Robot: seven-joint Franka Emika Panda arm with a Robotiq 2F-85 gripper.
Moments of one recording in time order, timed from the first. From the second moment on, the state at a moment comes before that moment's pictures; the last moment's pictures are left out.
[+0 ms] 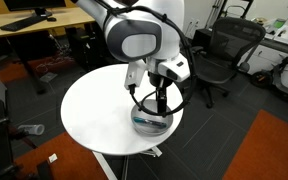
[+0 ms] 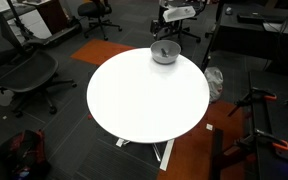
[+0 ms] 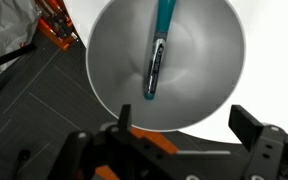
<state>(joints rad) -0.19 0.65 -0.19 -1.69 0.11 2.46 0.34</state>
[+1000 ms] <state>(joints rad) -0.09 0.17 -0.19 -2.12 -0.06 2.40 0.33</state>
